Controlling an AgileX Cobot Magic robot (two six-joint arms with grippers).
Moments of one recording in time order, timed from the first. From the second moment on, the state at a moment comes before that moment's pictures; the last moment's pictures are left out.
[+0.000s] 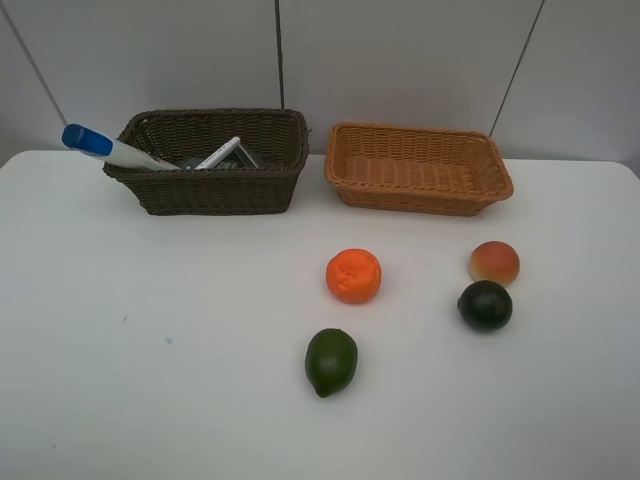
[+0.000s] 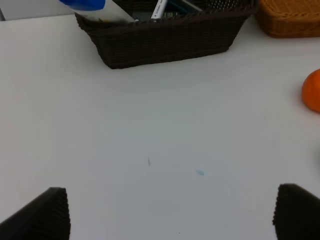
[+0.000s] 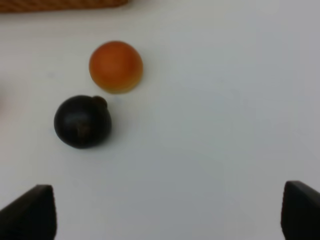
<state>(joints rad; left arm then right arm) -0.07 -0.01 -0.51 -0.16 1.07 0.10 -0.07 0.43 -0.54 -0.01 1.05 0.05</state>
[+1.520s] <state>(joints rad) -0.07 -0.01 -0.51 -0.16 1.07 0.10 0.20 1.69 -0.82 0.11 0.67 0.01</state>
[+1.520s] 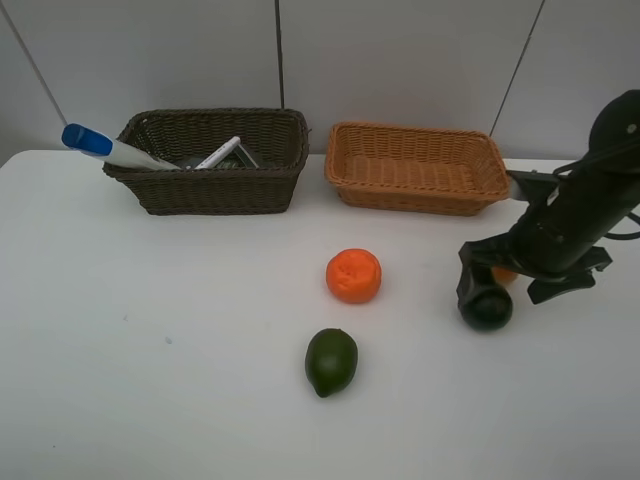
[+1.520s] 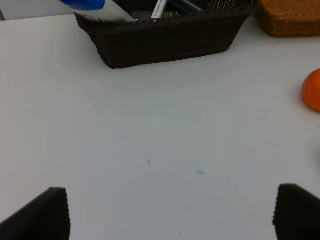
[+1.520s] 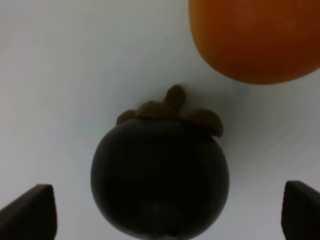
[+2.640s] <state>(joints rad) -0.07 -0.01 -0.51 -0.16 1.07 0.10 0.20 1.85 -0.83 0.11 0.66 -0.01</state>
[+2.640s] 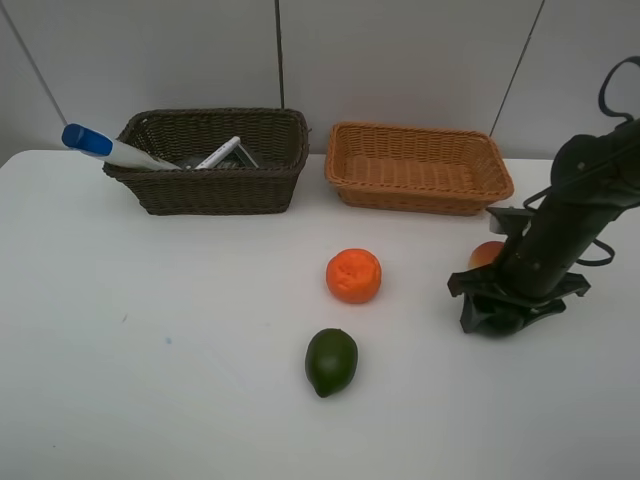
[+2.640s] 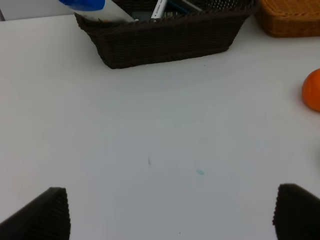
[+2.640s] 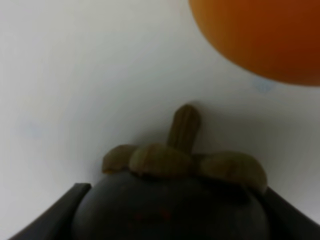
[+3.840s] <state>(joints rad) -0.07 -0.01 -0.51 -0.16 1.07 0.10 0.12 2.27 -1.94 -0.06 0.95 0.00</state>
